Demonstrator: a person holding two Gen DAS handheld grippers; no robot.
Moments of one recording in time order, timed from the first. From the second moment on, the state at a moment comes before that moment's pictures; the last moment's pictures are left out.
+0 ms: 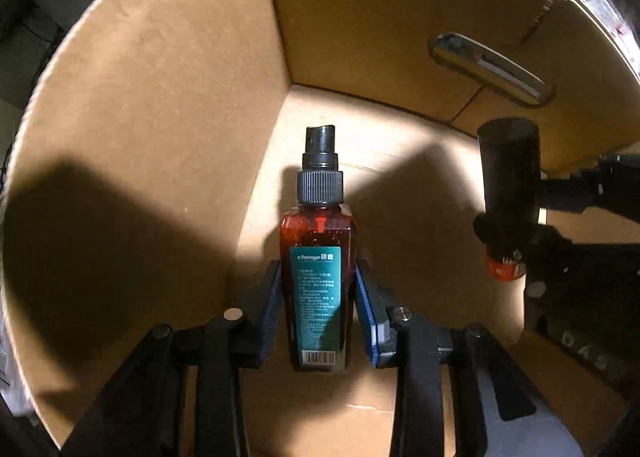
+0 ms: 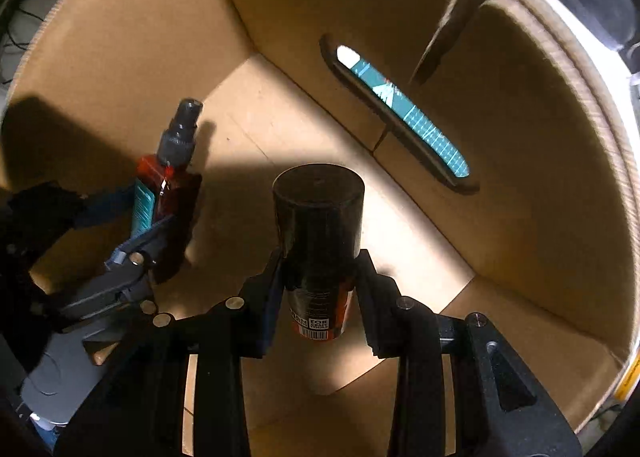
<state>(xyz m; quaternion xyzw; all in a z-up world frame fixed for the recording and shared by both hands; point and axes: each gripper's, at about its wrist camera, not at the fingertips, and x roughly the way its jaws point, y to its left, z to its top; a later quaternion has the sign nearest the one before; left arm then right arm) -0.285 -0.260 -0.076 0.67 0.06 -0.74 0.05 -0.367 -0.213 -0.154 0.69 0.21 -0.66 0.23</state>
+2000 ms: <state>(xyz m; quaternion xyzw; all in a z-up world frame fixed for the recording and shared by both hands) -0.033 -0.164 0.105 0.26 -0.06 -0.96 0.13 -0.121 -0.055 0.071 0.31 0.11 -0.88 0.36</state>
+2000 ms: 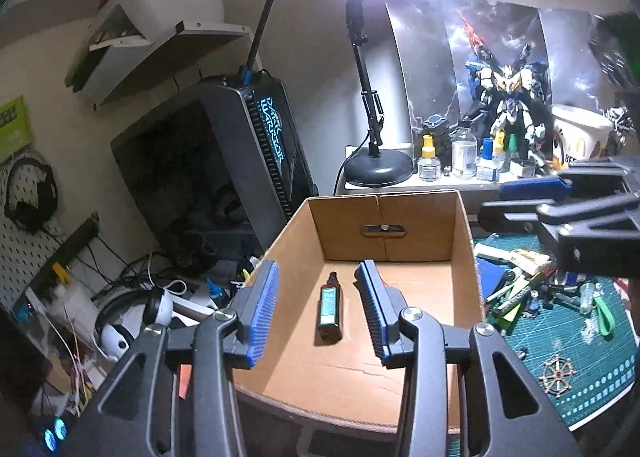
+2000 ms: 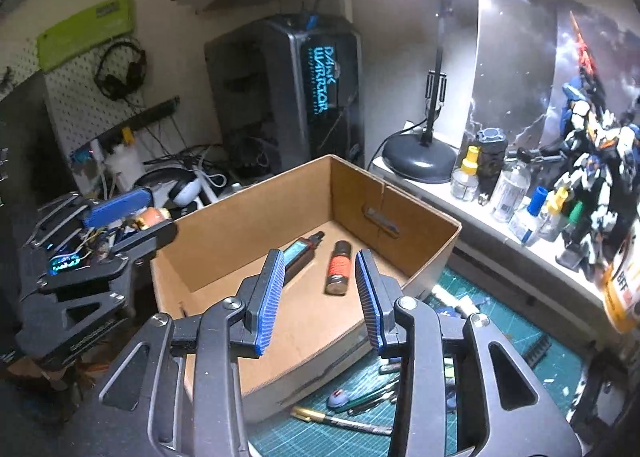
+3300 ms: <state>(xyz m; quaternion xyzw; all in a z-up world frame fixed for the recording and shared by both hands) 0.052 -0.026 0.034 0.18 -0.10 -0.98 -0.04 -0.024 0.158 -0.042 0.32 0.04 -0.93 0.19</state>
